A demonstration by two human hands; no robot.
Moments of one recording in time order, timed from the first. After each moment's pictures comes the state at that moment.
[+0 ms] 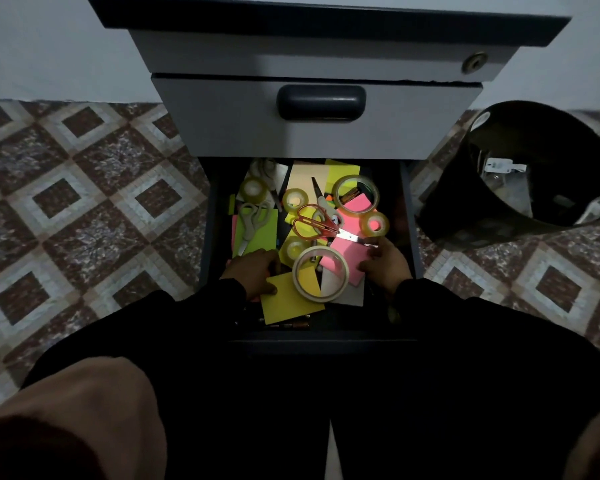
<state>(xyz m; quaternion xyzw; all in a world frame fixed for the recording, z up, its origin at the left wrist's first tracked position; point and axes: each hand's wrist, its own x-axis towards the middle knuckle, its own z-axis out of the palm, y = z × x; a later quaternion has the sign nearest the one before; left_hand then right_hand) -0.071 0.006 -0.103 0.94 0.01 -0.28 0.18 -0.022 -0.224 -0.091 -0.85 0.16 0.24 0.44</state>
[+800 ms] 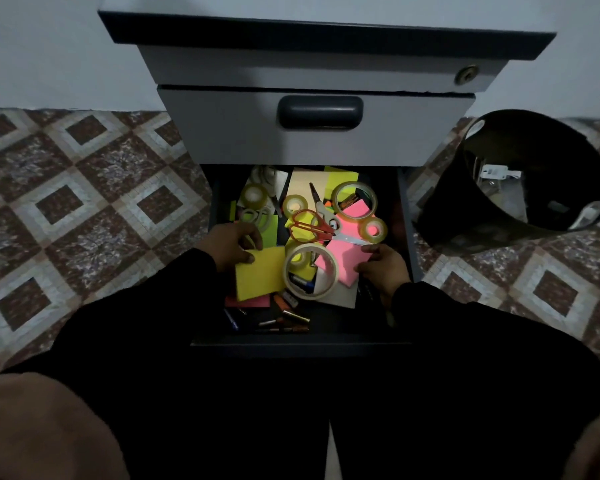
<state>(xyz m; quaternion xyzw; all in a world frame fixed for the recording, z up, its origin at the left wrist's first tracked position) -0.048 0.048 -0.054 0.92 0.06 -0.23 0.32 -0.024 -0.219 -0.092 -0.81 0.22 0.20 0.50</state>
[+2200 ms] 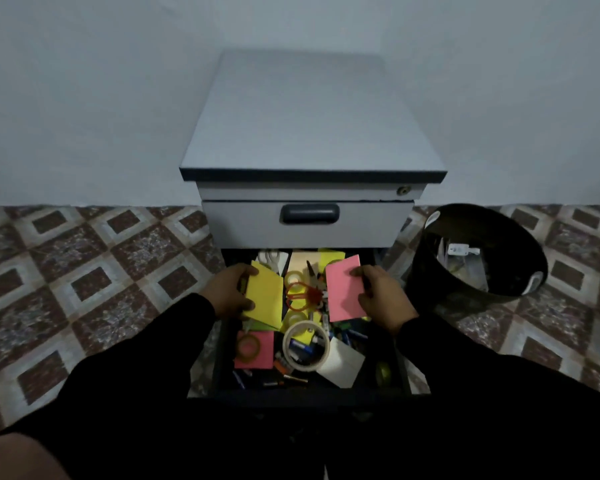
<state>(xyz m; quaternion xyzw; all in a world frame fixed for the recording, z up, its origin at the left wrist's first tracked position) -0.074 0.038 0.051 0.85 0.15 -0.18 0.47 -0.030 -0.225 0.042 -0.94 -0.12 0.11 0.30</state>
